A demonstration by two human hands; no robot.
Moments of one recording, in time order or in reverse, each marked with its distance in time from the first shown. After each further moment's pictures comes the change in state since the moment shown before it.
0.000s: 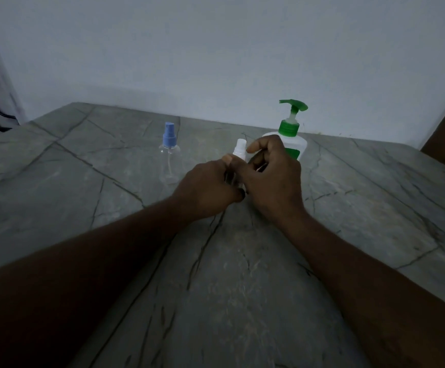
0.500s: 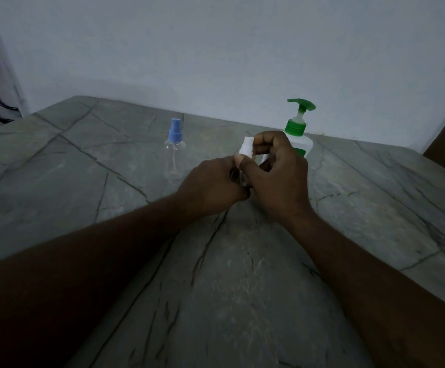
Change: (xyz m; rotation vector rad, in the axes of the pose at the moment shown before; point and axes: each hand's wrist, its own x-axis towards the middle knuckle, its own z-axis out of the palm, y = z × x) left_hand 0.001 -0.001 0.001 -0.013 -0.005 0.027; right_hand 0.001 0.000 -0.003 0.035 0.011 -0.056
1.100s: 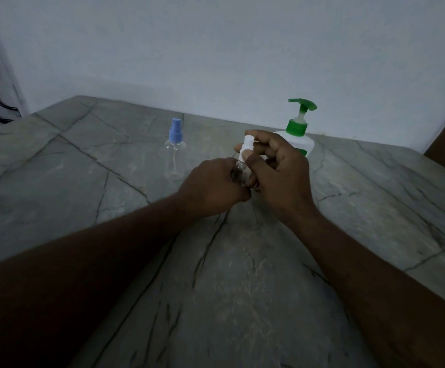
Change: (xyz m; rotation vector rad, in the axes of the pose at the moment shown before) left_hand 0.003 -0.004 0.002 0.014 -0.024 -0.031; right_hand 0.002 0.000 -0.002 0.199 -0.100 0.089
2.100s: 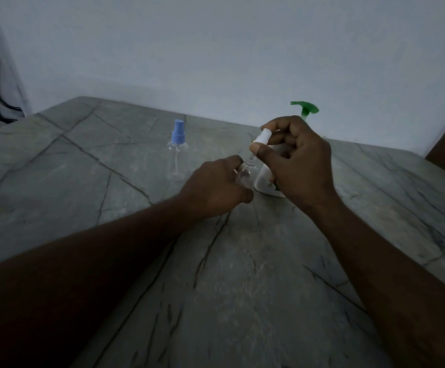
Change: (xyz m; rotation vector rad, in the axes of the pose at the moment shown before) left_hand 0.000 0.003 -0.003 -0.020 -0.005 -0.016; right_hand 0.018 -0.012 -0.024 -0.157 0.032 -0.092
